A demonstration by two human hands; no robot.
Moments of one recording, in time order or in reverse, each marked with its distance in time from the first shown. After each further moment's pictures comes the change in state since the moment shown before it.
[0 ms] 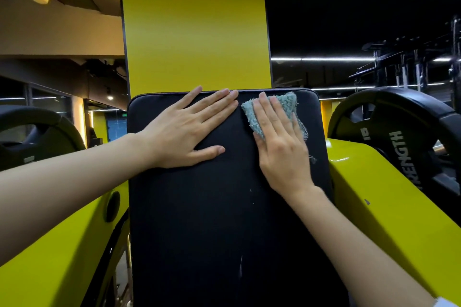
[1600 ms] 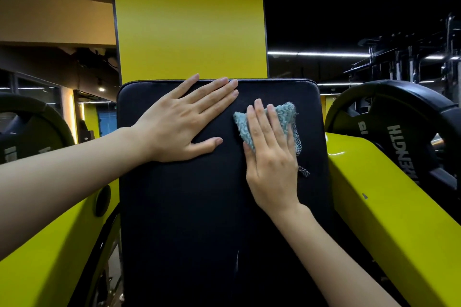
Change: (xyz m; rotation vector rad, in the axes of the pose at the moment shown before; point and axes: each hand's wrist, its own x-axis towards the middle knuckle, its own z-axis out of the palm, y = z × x) left_hand 0.000 0.004 0.006 0.033 0.122 -0.006; right_hand -0.030 -0.027 0.006 0.024 0.020 0.093
